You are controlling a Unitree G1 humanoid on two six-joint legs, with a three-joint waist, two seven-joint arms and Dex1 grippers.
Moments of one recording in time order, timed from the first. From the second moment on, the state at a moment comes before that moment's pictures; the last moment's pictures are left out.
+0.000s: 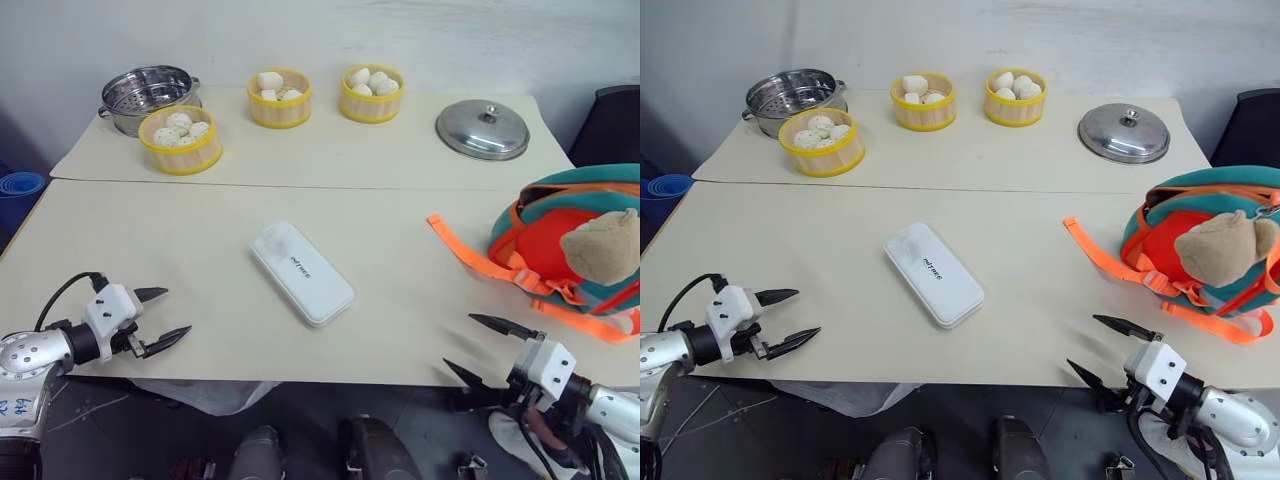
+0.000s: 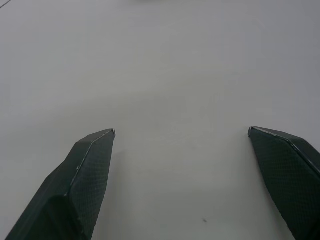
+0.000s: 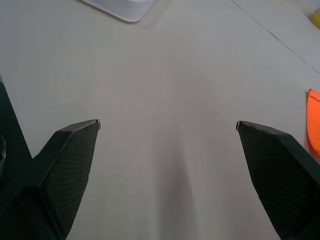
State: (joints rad) left arm 0.03 0.84 0.27 0.20 -0.27 -0.10 -0.96; right arm 0.33 -0.68 -0.24 -0.13 0.32 -0.36 0.95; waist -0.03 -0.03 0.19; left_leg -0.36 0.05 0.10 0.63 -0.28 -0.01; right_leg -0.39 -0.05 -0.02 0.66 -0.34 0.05
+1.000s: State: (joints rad) left arm -0.91 0.47 -0.03 1.02 -0.03 -0.19 -0.78; right arm -0.18 -0.51 0.31 -0.22 0.12 0.07 0.89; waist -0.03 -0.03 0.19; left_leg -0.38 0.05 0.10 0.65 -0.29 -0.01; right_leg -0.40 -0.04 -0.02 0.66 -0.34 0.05
